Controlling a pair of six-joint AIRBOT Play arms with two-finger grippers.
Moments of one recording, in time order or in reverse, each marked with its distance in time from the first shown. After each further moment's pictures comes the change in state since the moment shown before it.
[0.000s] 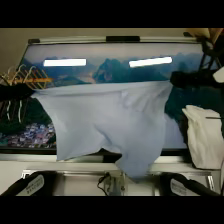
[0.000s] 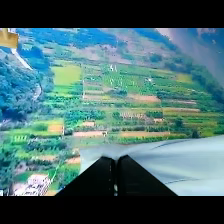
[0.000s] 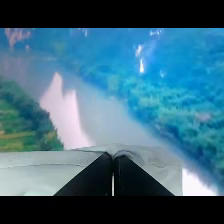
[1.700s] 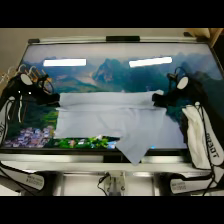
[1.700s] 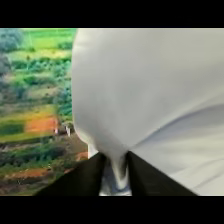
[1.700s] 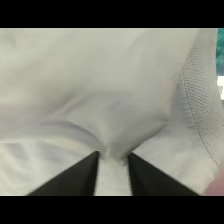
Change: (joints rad) left arm -0.153 -0.615 0.273 0.198 -0.197 -0.084; right arm 0.070 -0.283 -0.043 -0.078 0.179 0.117
